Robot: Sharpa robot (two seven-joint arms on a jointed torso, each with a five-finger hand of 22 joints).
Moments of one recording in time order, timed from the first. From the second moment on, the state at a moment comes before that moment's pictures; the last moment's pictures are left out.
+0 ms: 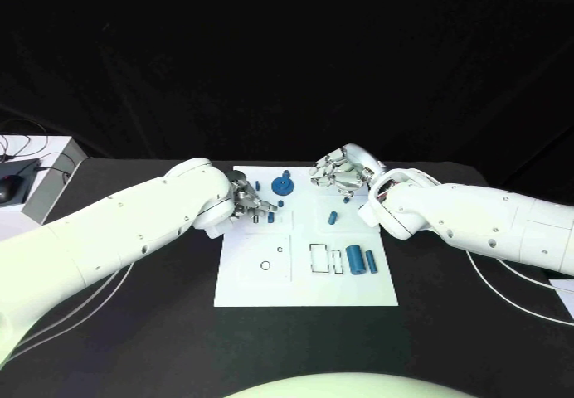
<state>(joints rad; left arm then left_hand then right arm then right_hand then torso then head) 1.26 -0.38 0.01 1.13 -0.99 0.02 -0.60 1.21 -0.01 -0.20 0.13 0.31 1.14 -0.01 0.41 0.68 1.24 -0.07 0.82 0.67 1.40 -0.12 1.17 0.88 0.07 1.30 -0.13 1.07 1.21 1.20 -0.82 -0.10 1.38 -0.84 -0.53 0.16 1.20 0.00 0.11 -0.24 0.68 1.08 0.09 0.09 0.47 1.09 0.00 0.78 0.83 1.44 -0.08 1.02 0.94 0.10 1.46 -0.08 0.80 1.31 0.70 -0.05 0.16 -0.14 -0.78</state>
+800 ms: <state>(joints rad) 1.26 -0.49 0.12 1.13 -0.86 -0.06 -0.47 1.29 0.01 -0.18 0.13 0.32 1.06 0.10 0.17 0.14 1.14 0.02 0.63 0.27 1.32 -0.05 0.99 0.65 0.14 1.20 -0.04 0.72 0.95 1.20 -0.83 -0.10 1.33 -0.78 -0.59 0.21 1.20 0.00 0.10 -0.23 0.66 1.08 0.09 0.09 0.46 1.09 0.00 0.78 0.83 1.44 -0.08 1.02 0.94 0.10 1.46 -0.08 0.80 1.31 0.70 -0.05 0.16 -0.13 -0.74</state>
